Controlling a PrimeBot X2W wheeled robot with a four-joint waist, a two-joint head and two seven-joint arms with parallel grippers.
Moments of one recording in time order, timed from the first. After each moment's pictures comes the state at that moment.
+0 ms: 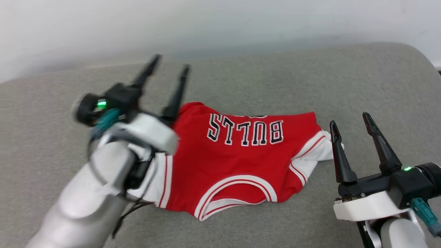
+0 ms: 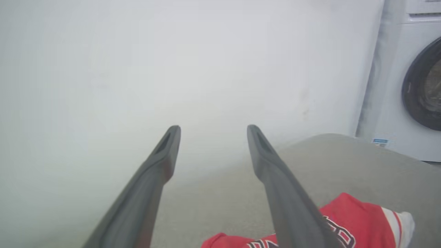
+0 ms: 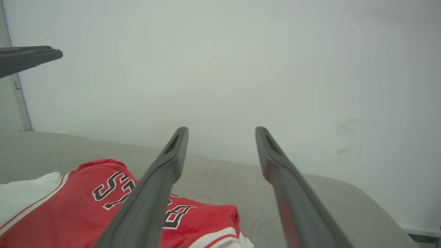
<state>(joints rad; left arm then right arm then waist) -0.70 0.36 -0.66 0.34 -0.59 0.08 -0.26 -0.11 -0.05 0.05 -0.05 -0.05 0.13 -0.26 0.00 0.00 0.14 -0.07</state>
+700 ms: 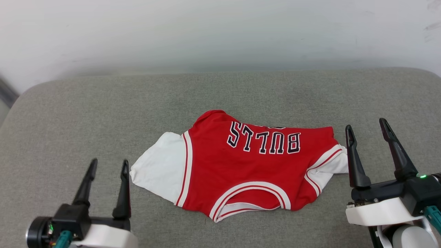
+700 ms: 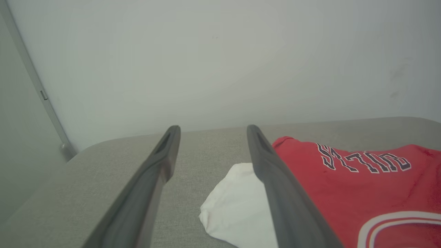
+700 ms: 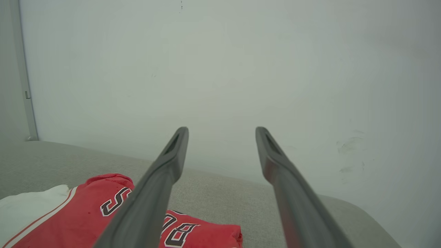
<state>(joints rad) 0.04 0.31 -0.14 -0.09 -0.27 0.10 -0.26 -0.06 -0.05 -0.01 -0.09 -0.06 0.13 -0.26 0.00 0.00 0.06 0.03</state>
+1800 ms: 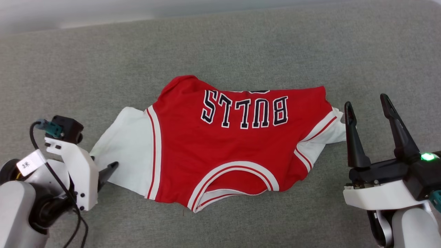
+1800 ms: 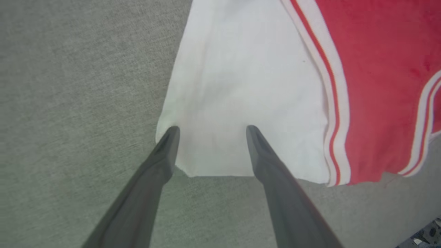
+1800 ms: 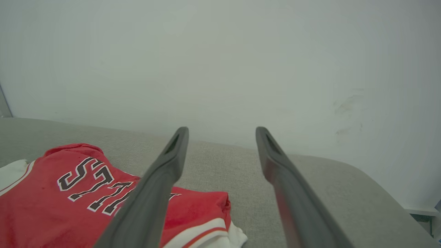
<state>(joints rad) -0.31 0.60 -0.23 0.07 -0.69 -0.13 0.74 -0.15 -0.05 0.01 -0.11 -0.04 0.13 -0.26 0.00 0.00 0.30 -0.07</state>
